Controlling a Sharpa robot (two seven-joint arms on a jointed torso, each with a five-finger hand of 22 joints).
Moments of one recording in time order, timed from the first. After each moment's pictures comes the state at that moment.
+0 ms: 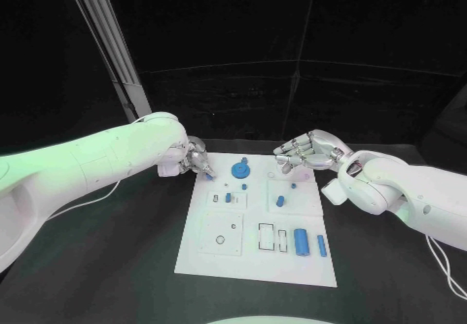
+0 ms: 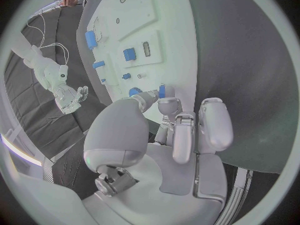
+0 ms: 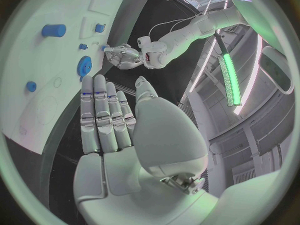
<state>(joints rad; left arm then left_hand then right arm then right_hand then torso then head) 1.38 -0.47 -0.17 0.94 -0.94 0.36 -0.41 1.18 -0.05 0.53 0.13 0.22 0.87 0.06 0.69 0.39 1.26 -0.02 1.13 0.83 1.46 -0.07 1.57 1.31 0.09 1.42 0.03 1.33 1.19 1.12 -0.85 0.10 1.48 -0.69 -0.18 0.16 1.45 -0.01 -0.10 0.24 0.27 0.96 0.21 0.07 0.07 1.20 0.14 0.08 0.08 1.29 0.08 0.07 0.26 0.18 1.00 0.19 0.43 0.27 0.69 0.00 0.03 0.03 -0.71</state>
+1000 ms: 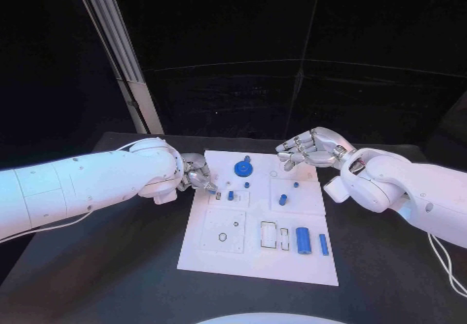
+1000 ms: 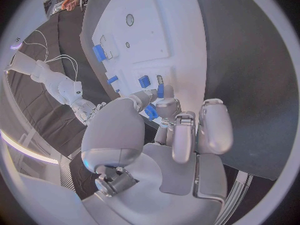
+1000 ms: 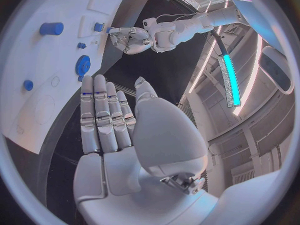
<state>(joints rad) 1.37 -0.71 -0.23 1.40 -0.98 0.05 -0.42 1.11 -0.09 0.58 0.09 0.33 0.91 0.05 0.69 0.40 1.30 -0.03 1.15 0.86 1.47 -0.08 1.57 1.31 0.09 1.43 0.02 1.34 1.21 1.12 -0.85 0.10 1.48 -0.69 -0.18 0.16 1.45 -0.01 -0.10 0.23 0.29 0.96 0.21 0.07 0.07 1.20 0.14 0.08 0.08 1.29 0.08 0.07 0.26 0.18 1.00 0.19 0.42 0.27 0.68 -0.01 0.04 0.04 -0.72</state>
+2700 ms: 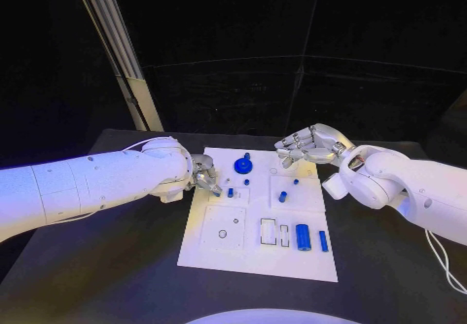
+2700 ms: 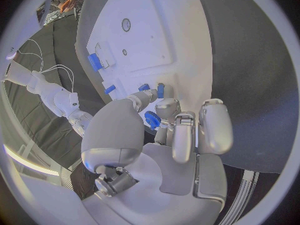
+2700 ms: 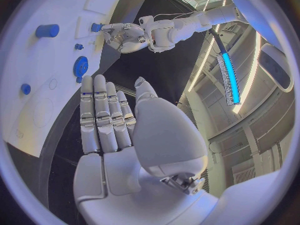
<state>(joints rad) 1.36 -0.66 -0.23 1.38 -1.04 0.10 -0.48 1.10 -0.09 0.59 0.07 0.33 0.92 0.05 0.69 0.40 1.31 -0.03 1.15 0.87 1.46 -0.08 1.57 1.31 0.09 1.43 0.02 1.34 1.21 1.12 -0.84 0.10 1.47 -0.67 -0.18 0.17 1.45 -0.01 -0.10 0.23 0.29 0.96 0.21 0.07 0.07 1.20 0.14 0.08 0.08 1.29 0.08 0.07 0.26 0.18 1.00 0.19 0.42 0.27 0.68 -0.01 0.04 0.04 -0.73</state>
